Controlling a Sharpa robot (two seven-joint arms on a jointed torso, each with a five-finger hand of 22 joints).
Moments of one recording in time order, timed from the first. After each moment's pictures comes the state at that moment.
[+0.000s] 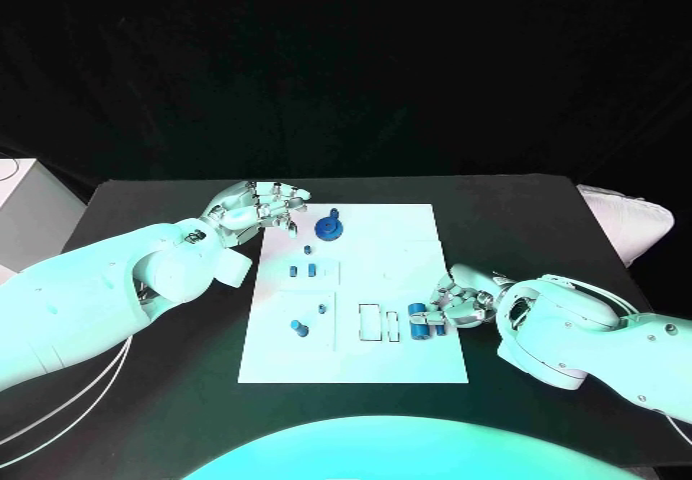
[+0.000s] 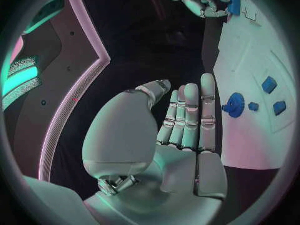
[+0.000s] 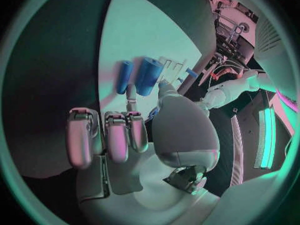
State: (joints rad) left arm 0.89 -0.91 0.26 1.48 -0.26 -0.02 0.24; left_hand 1.38 -0.18 0.49 0.11 0.26 0.81 0.19 0.39 0.27 0.85 0.12 0.72 0.22 0.98 0.05 1.18 0.48 0.17 0.97 0.14 0.84 0.57; right arm 1.05 -0.98 -0.14 1.82 -1.31 -0.29 -0.49; right_hand 1.10 -0.13 -0.07 0.30 0.27 1.03 0.08 0.34 0.53 1.46 0.01 1.52 1.31 1.47 -0.06 1.55 1.31 0.04 1.47 0.04 1.45 1.31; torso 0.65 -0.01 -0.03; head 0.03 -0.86
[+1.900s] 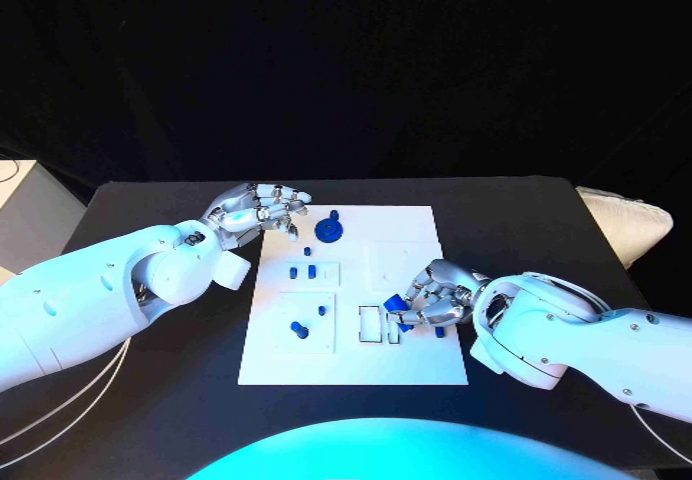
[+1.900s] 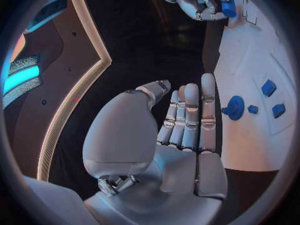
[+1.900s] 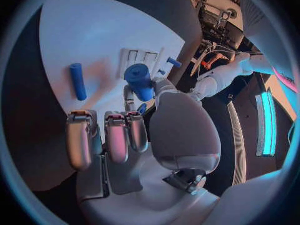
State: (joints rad) left arm 0.89 -0.92 0.26 1.48 -0.26 0.01 0.24; left_hand 1.38 -0.17 0.49 0.11 0.26 0.80 0.19 0.39 0.27 0.85 0.12 0.72 0.22 0.98 0.05 1.18 0.48 0.17 0.98 0.14 0.84 0.57; right arm 1.08 -0.91 -0.13 1.87 -1.16 -0.35 -0.52; right_hand 1.22 -0.13 0.07 0.29 0.54 1.03 0.08 0.34 0.50 1.46 0.00 1.51 1.31 1.47 -0.06 1.56 1.31 0.03 1.46 0.04 1.49 1.31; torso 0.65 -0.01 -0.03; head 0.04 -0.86
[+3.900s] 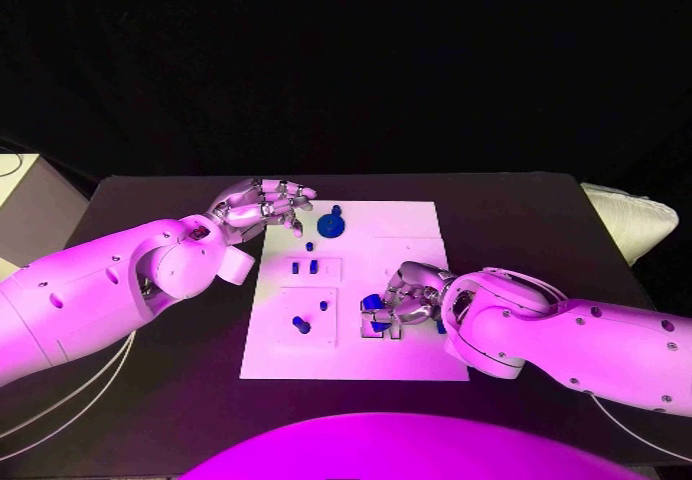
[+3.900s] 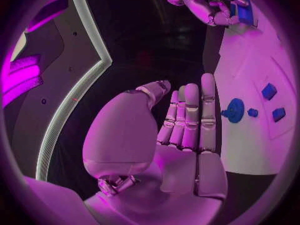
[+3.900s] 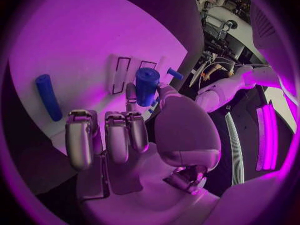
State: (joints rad) left arm 0.89 -0.91 0.26 1.47 -0.26 0.02 0.24; left_hand 1.38 -0.17 0.50 0.11 0.26 0.80 0.19 0.39 0.26 0.84 0.12 0.72 0.22 0.98 0.05 1.18 0.48 0.17 0.98 0.14 0.83 0.56; right arm 1.06 -0.77 -0.14 1.78 -1.23 -0.29 -0.55; right_hand 1.12 -0.14 0.09 0.30 0.35 1.05 0.07 0.37 0.51 1.47 0.00 1.50 1.31 1.47 -0.06 1.56 1.31 0.03 1.46 0.04 1.48 1.31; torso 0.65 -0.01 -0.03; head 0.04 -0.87
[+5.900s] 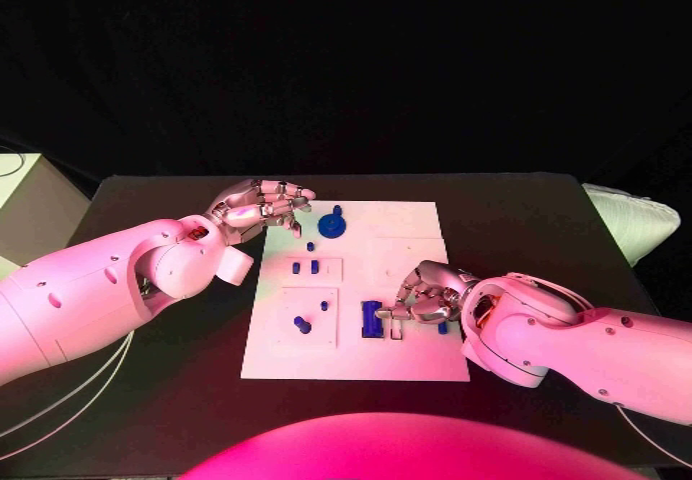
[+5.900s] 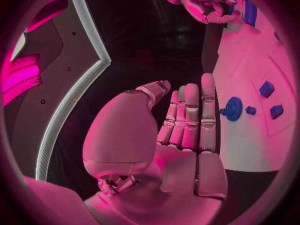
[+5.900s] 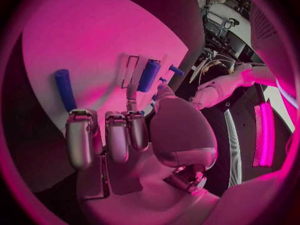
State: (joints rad) left arm 0.89 -0.92 0.26 1.47 -0.26 0.02 0.23; left_hand 1.38 -0.17 0.50 0.12 0.26 0.80 0.19 0.39 0.26 0.84 0.12 0.72 0.22 0.98 0.05 1.18 0.48 0.17 0.98 0.14 0.83 0.56; right arm 1.05 -0.86 -0.14 1.82 -1.25 -0.35 -0.50; right_hand 1.15 -0.07 -0.10 0.29 0.22 1.01 0.07 0.40 0.52 1.47 0.00 1.48 1.31 1.47 -0.06 1.56 1.31 0.03 1.47 0.04 1.47 1.31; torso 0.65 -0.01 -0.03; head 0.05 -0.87
